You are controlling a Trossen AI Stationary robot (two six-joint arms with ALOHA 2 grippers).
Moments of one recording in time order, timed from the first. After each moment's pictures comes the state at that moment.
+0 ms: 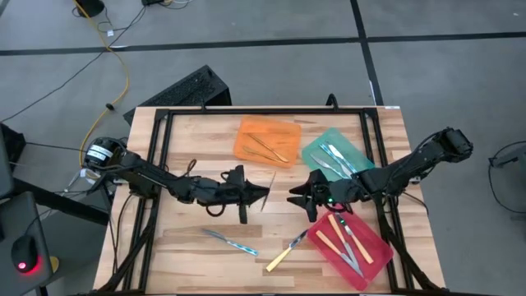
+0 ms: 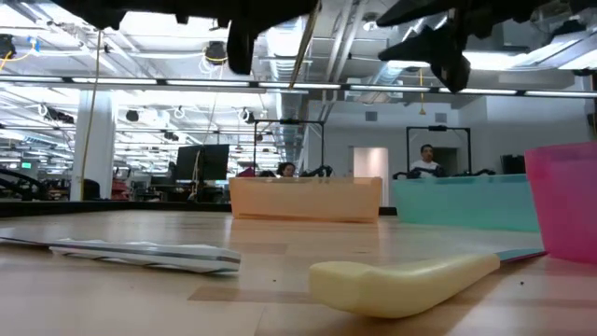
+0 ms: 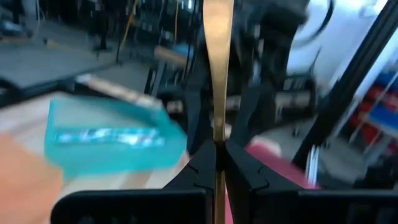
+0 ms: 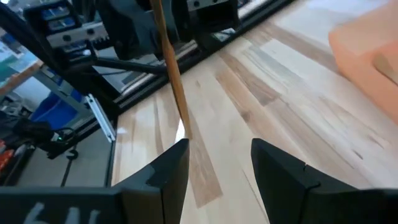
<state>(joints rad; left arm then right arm) -0.27 1.54 0.74 0.79 -0.40 -0.35 0.36 1.23 0.68 0.20 0.40 0.72</state>
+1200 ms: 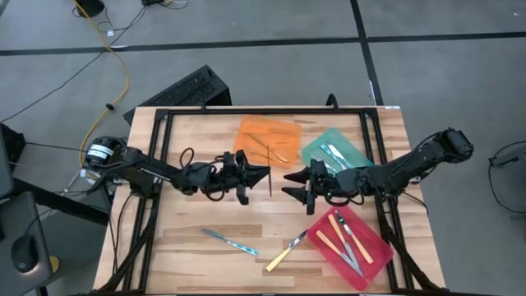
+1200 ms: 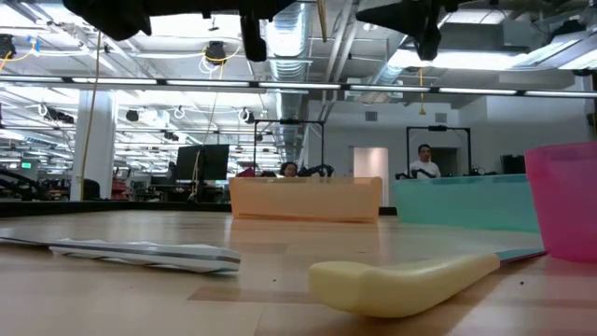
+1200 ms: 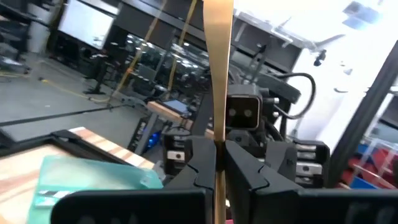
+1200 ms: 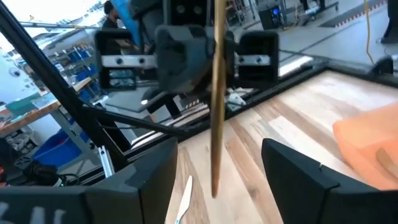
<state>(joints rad) -0.16 1.54 0.74 1.06 -0.34 -0.39 0.31 1.23 0.69 0.46 0.44 0.49</state>
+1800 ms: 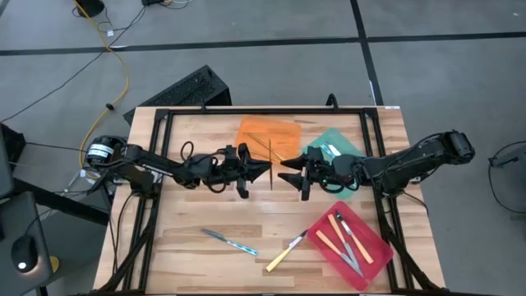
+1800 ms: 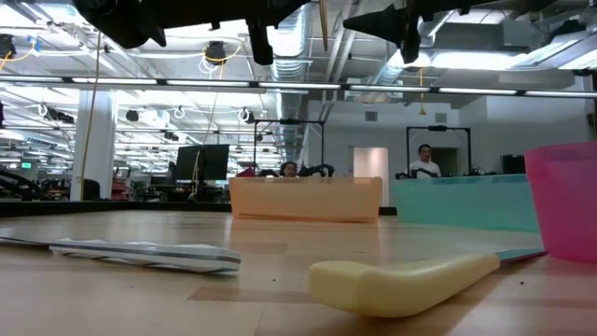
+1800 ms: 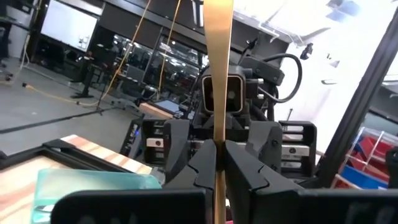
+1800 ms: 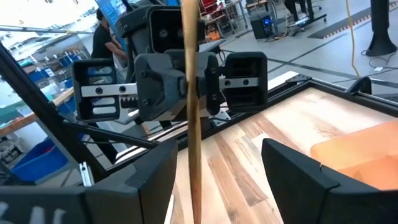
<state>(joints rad) -0.07 1.54 0.74 1.06 -0.19 -0.37 0.17 1.23 0.73 0.45 0.34 0.44</state>
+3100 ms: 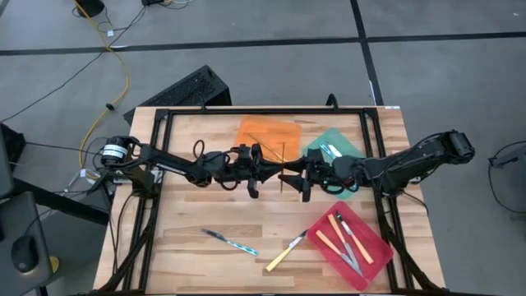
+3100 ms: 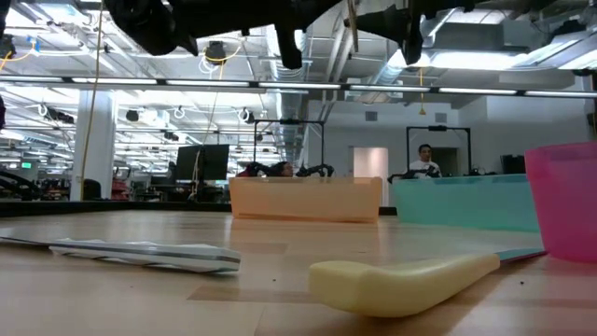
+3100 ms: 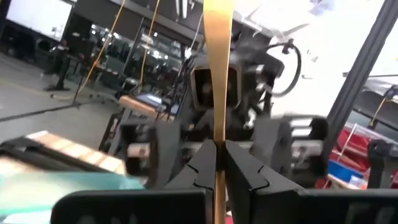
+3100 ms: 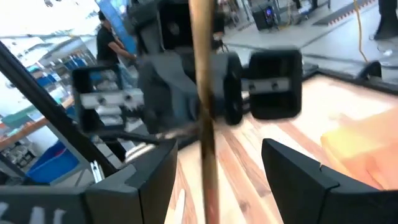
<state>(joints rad) -0.03 1.67 0.86 1.08 -0.07 -0.40 0.19 1.23 0.73 0.44 0.34 0.50</state>
